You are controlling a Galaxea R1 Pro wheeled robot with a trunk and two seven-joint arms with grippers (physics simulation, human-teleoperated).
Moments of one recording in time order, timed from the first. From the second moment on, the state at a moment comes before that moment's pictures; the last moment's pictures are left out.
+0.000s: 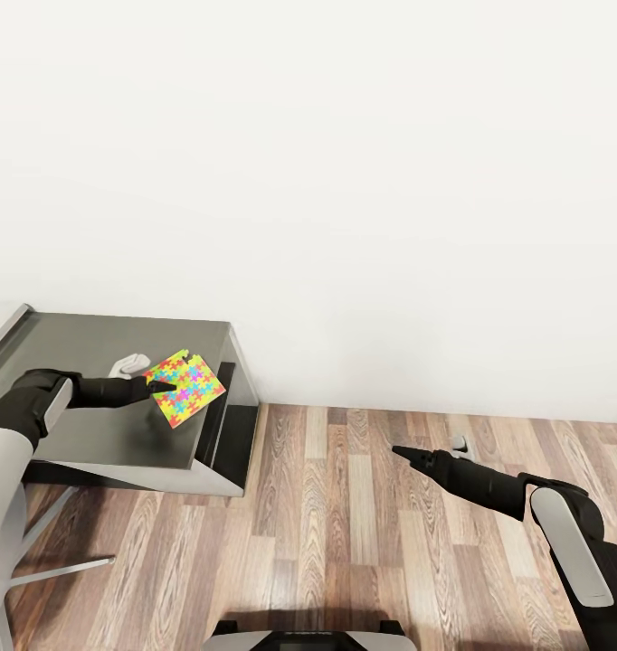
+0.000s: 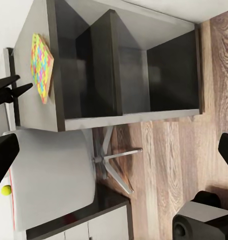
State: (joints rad) left arm -1.13 0.41 0.06 -0.44 0.02 0.73 -0.86; right arm -0.35 -0.23 -0.13 -1.48 -0.83 1.04 0.45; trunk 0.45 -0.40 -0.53
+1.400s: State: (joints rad) left arm -1.13 0.50 0.06 -0.66 0.09 0.94 -1.27; right arm -0.35 -0.23 -0.12 -1.48 -0.83 1.04 0.46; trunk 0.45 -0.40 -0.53
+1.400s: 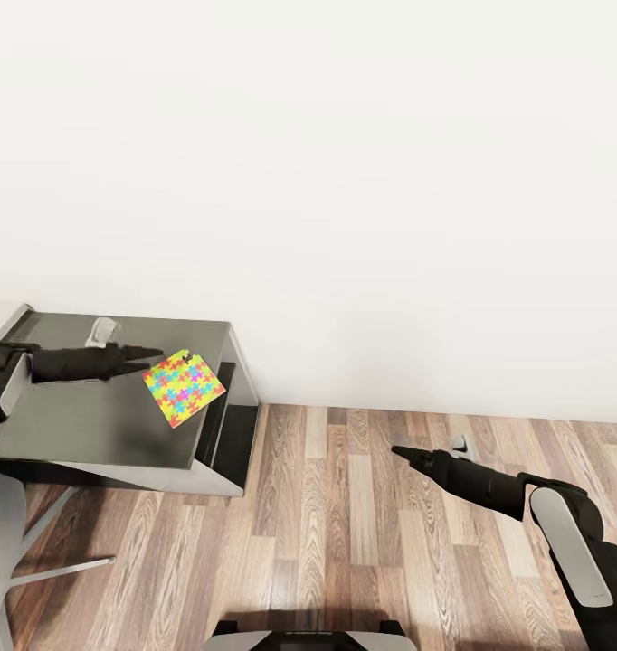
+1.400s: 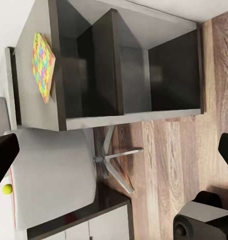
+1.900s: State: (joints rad) left arm -0.83 0.60 0.06 -0.86 0.31 0.99 -1.57; right arm -0.35 -0.19 -0.12 -1.48 -0.82 1.04 0.46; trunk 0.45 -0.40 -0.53
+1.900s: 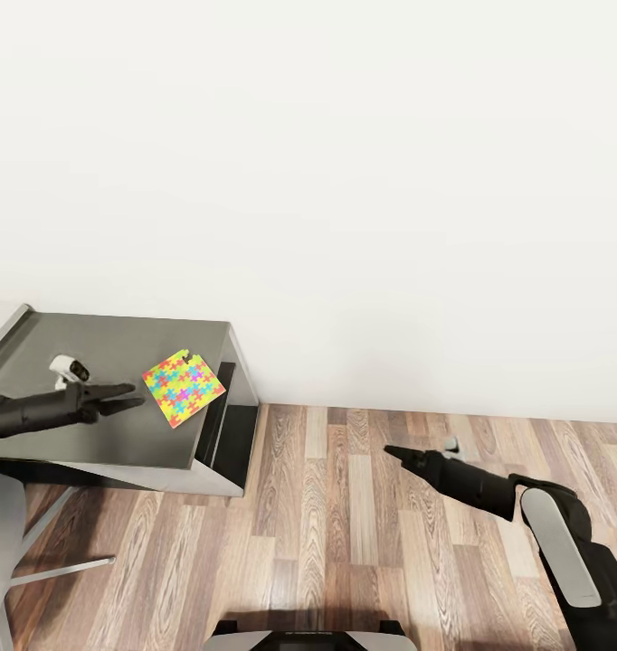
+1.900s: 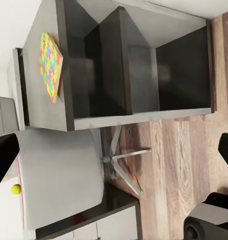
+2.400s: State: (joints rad) left arm -0.54 0.58 0.22 -1.18 0.45 1.04 -1.57; right arm -0.35 -0.03 -0.07 -1.49 -0.81 1.03 0.43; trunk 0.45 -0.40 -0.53
